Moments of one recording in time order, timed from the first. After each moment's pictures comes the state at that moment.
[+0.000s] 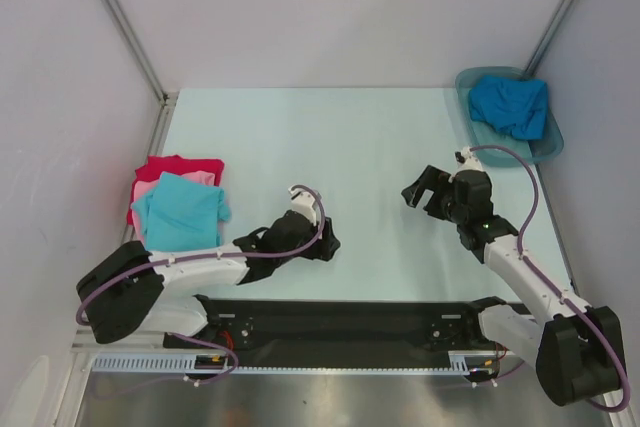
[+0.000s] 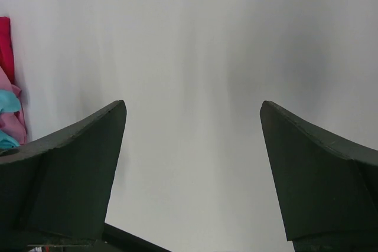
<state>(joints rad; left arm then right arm) -0.95 1.29 0.50 0.20 -0.18 -0.60 0.24 1.01 0.55 -0.08 -0.07 0.60</state>
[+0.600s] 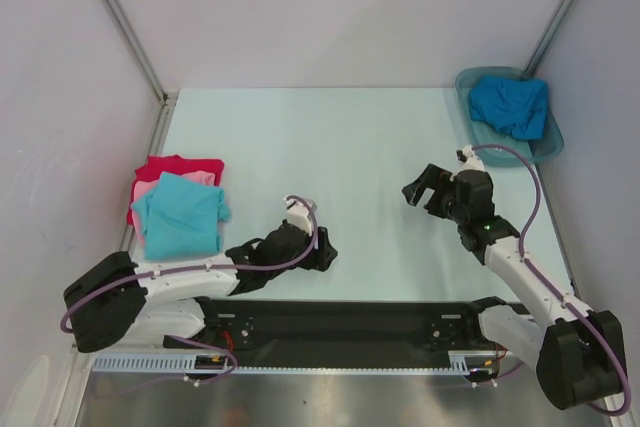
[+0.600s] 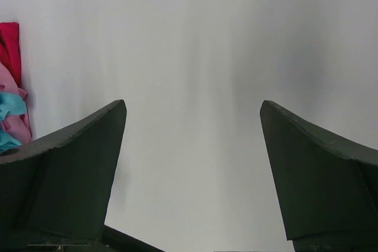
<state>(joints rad) -1.01 1.19 0.43 0.18 -0.23 -0.64 0.25 0.99 0.55 -0.06 -0.07 0.60</state>
